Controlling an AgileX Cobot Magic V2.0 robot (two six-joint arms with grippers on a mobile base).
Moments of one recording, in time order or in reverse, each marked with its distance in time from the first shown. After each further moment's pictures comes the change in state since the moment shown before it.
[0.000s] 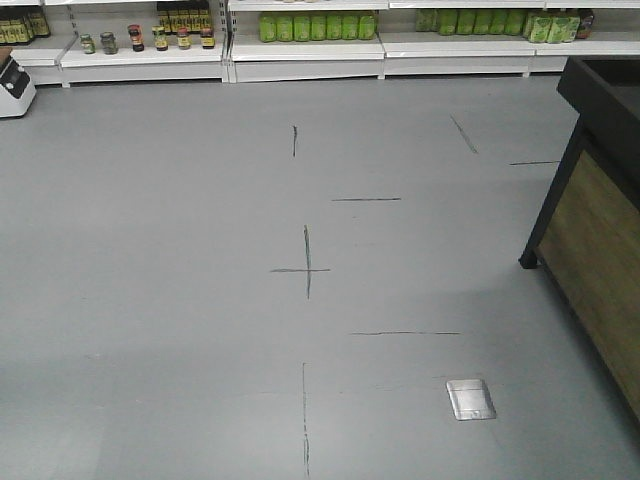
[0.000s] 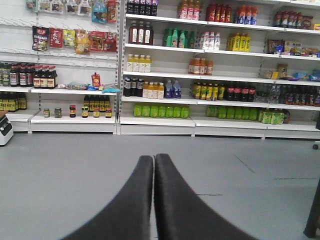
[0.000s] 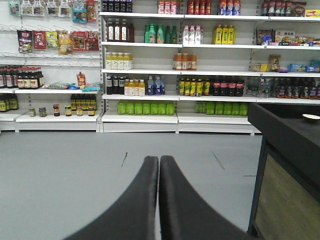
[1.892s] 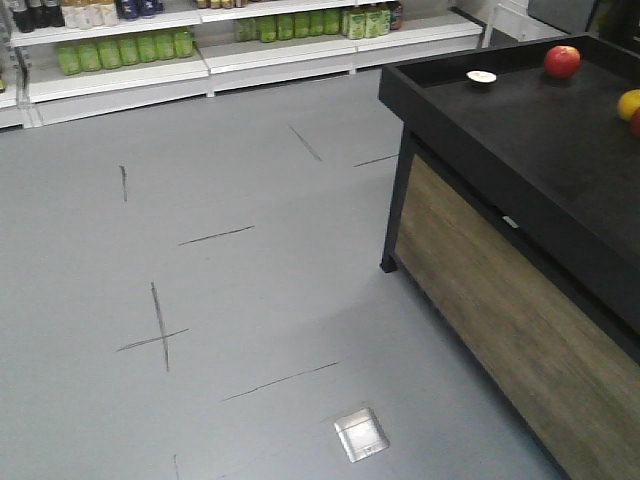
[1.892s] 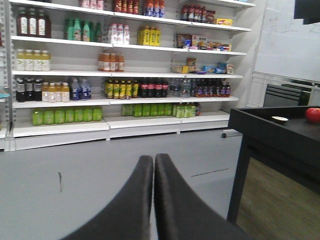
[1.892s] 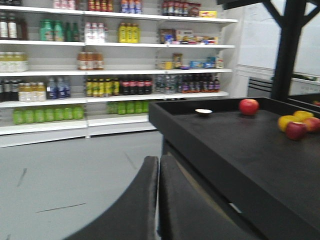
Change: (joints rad) left arm 0.000 0.000 0.000 0.000 0.000 0.000; right arm 0.000 0.000 0.000 0.000 0.000 0.000
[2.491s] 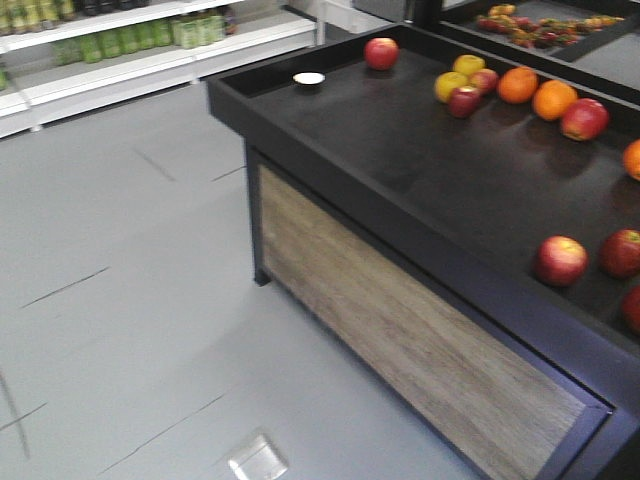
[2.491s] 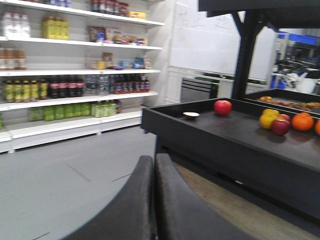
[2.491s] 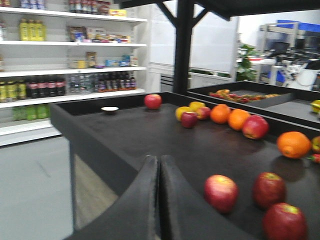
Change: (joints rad) left arm 0.000 0.000 0.000 0.000 0.000 0.000; right arm 0.000 0.000 0.000 0.000 0.000 0.000
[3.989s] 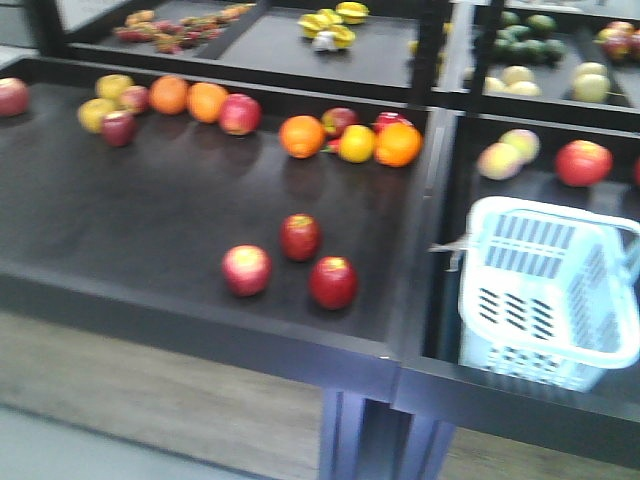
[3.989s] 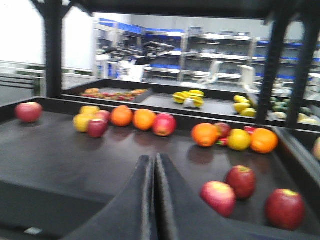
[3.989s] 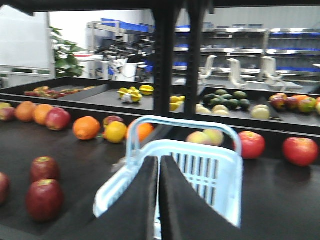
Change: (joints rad) left arm 0.000 0.000 0.000 0.000 0.000 0.000; right arm 0.000 0.000 0.000 0.000 0.000 0.000
